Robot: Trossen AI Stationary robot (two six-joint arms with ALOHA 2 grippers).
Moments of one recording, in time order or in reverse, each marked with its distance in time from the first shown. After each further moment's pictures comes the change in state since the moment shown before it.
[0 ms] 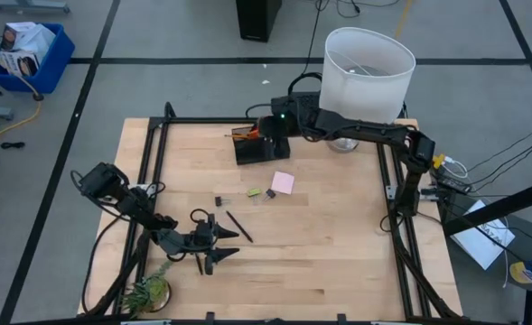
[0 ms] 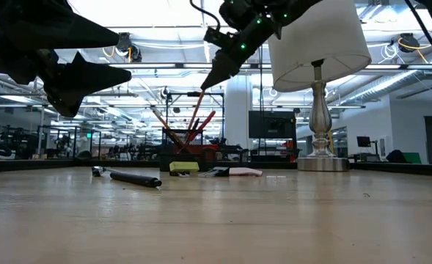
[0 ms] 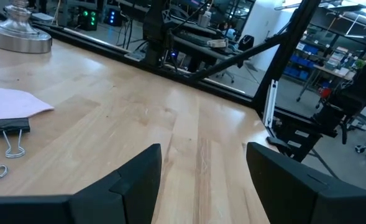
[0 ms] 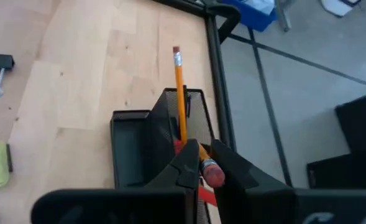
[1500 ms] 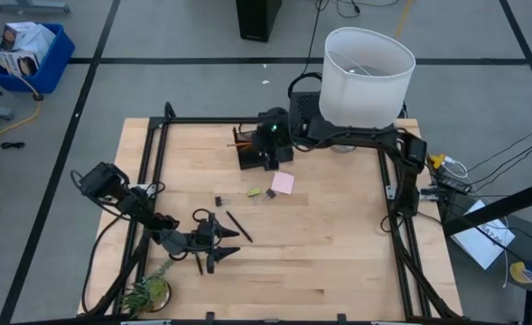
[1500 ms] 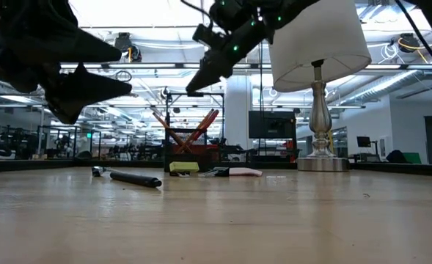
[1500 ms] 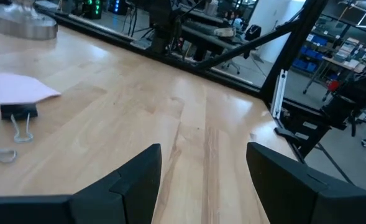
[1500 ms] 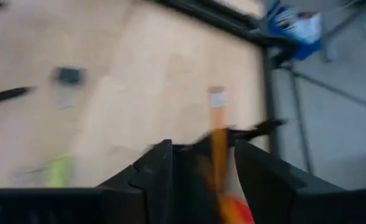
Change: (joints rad) left arm 0.018 0.000 0.000 -0.066 0.013 -0.051; right arm 0.076 0.053 -0.001 0.036 -0.123 -0.032
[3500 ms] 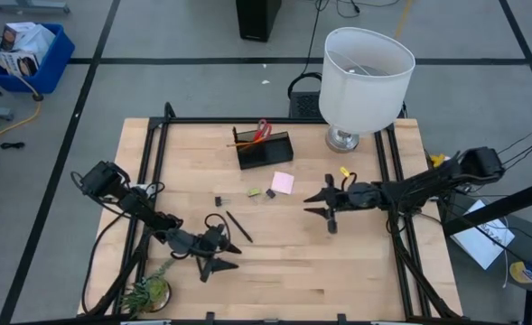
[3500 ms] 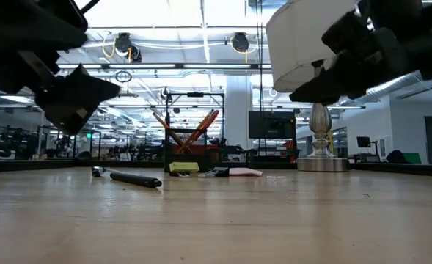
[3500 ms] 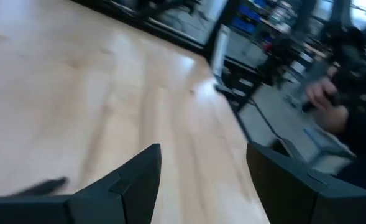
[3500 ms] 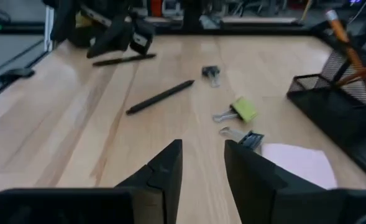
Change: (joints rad) left arm 0.045 -0.004 0.029 -0.079 0.362 -0.078; right arm 0.448 -0.702 -1.286 0.926 0.240 0.605
